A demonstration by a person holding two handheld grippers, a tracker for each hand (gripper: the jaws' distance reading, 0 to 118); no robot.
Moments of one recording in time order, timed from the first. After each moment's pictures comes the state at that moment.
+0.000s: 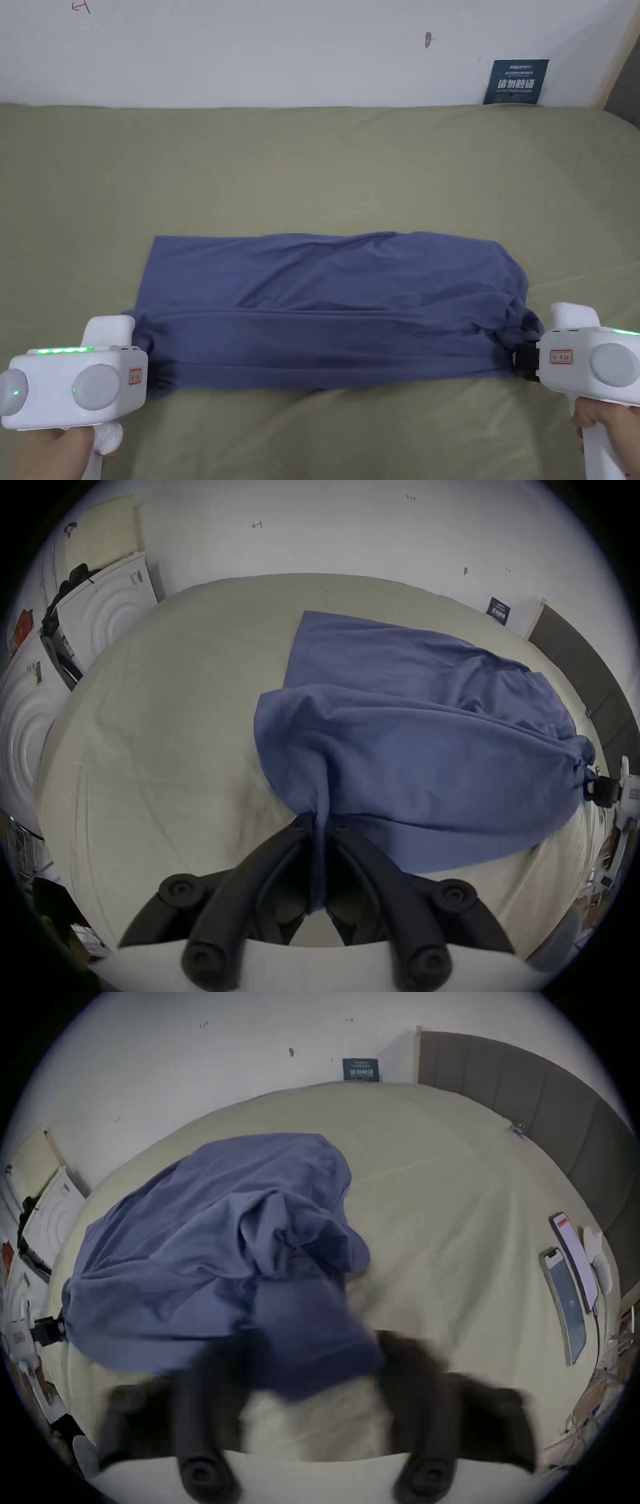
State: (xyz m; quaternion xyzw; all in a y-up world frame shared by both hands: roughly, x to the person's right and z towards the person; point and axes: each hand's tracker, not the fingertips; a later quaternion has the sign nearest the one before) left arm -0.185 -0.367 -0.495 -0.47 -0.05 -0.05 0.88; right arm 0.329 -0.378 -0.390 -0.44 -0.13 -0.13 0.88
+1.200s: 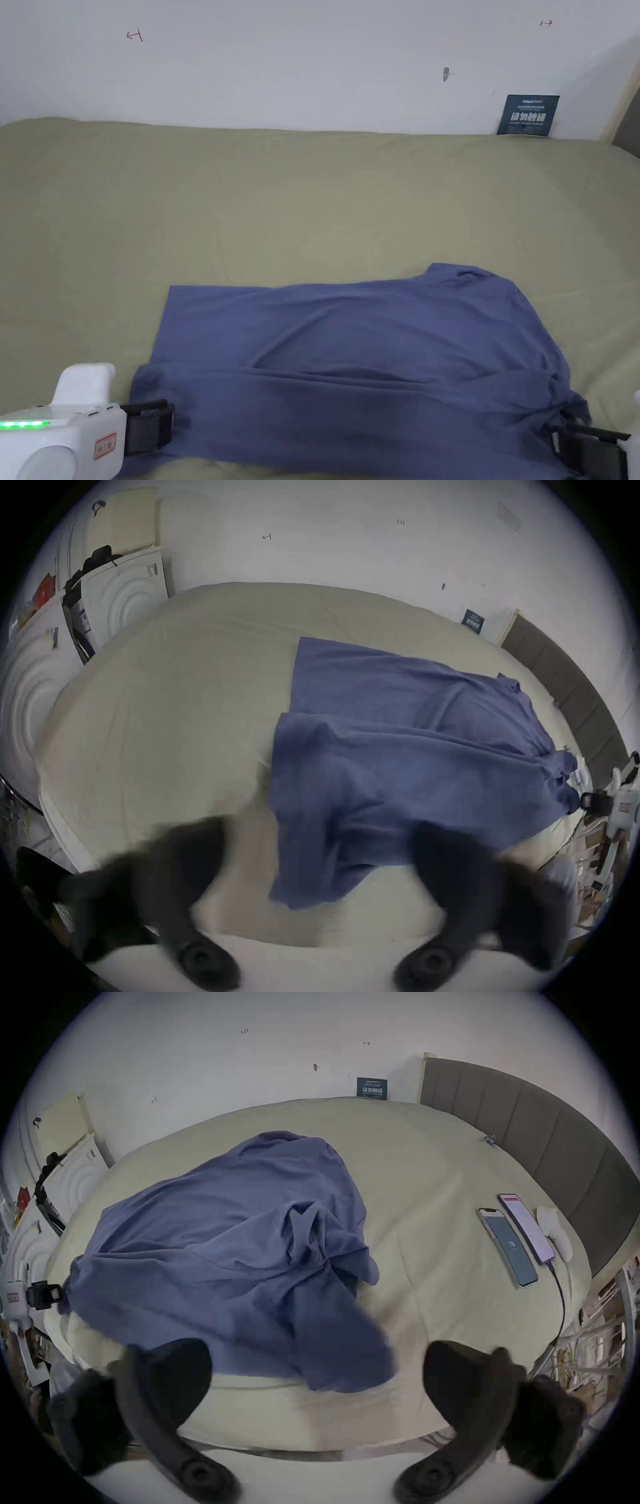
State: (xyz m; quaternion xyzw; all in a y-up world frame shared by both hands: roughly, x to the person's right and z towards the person) left arm -0.247 -0.328 -0.374 -0.43 -0.08 -0.02 0.90; right arm 0.300 -0.323 -0.230 -0.41 -0.11 -0.07 0.90
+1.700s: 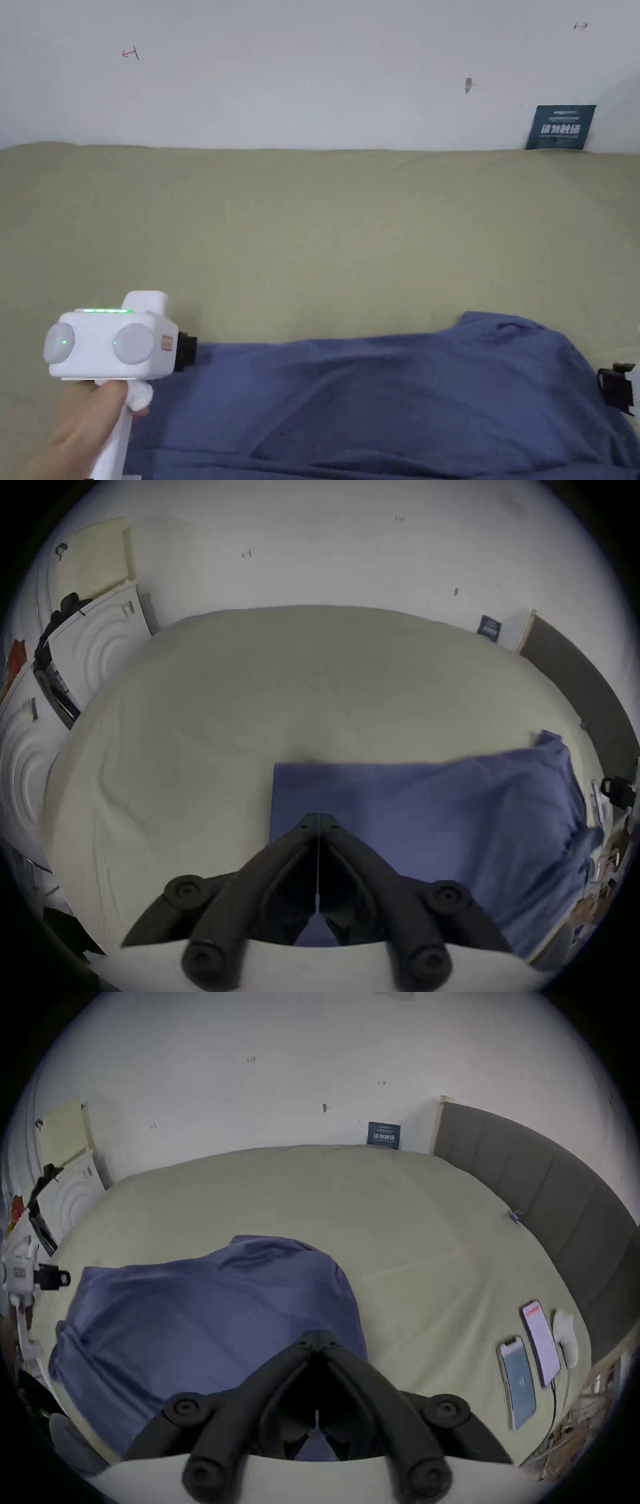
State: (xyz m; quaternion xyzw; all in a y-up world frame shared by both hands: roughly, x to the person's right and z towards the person) left arm -0.184 -0.354 -0.617 -0.46 -0.05 -0.05 0.88; right arm 0.347 -0.329 -0.427 -0.40 -0.10 -0.05 0.91
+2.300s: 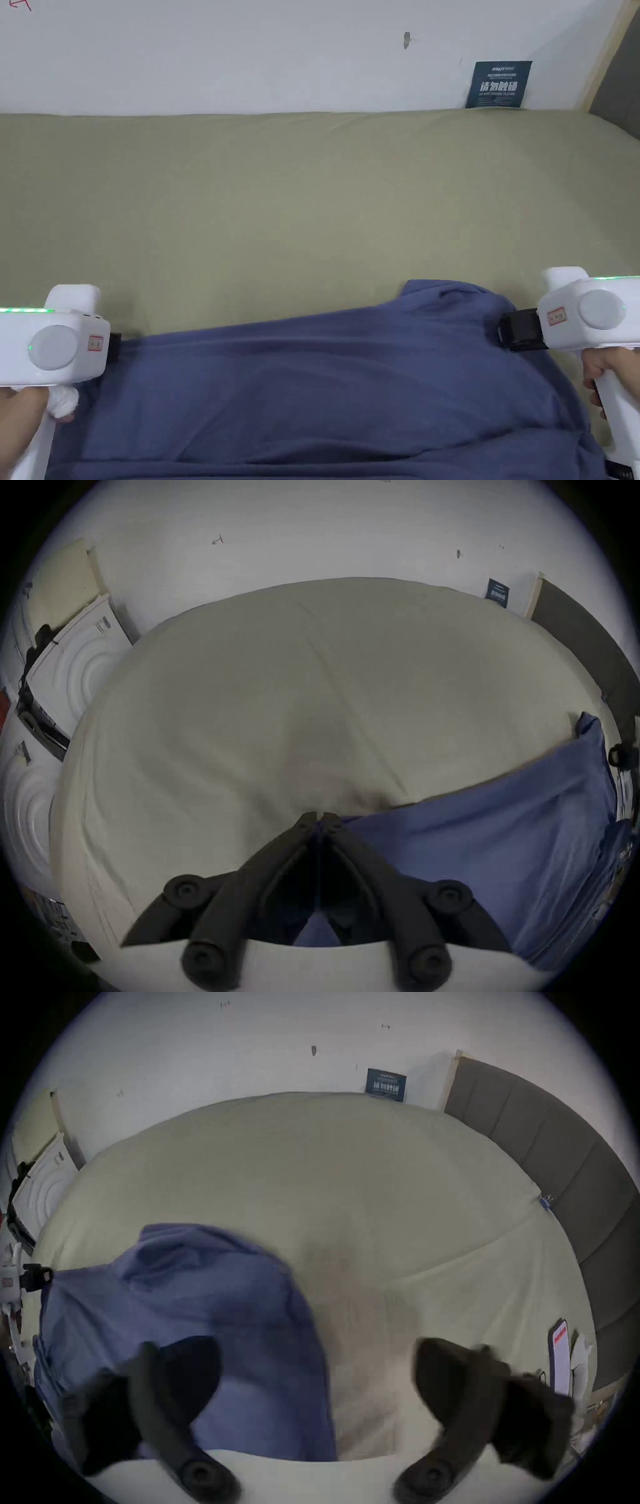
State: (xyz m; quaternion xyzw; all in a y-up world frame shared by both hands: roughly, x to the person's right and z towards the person) left arm -0.164 -0.384 -0.624 -0.46 -0.07 -0.09 0.88; right arm 0.387 -0.376 -0.548 -0.52 -0.13 -0.02 0.84
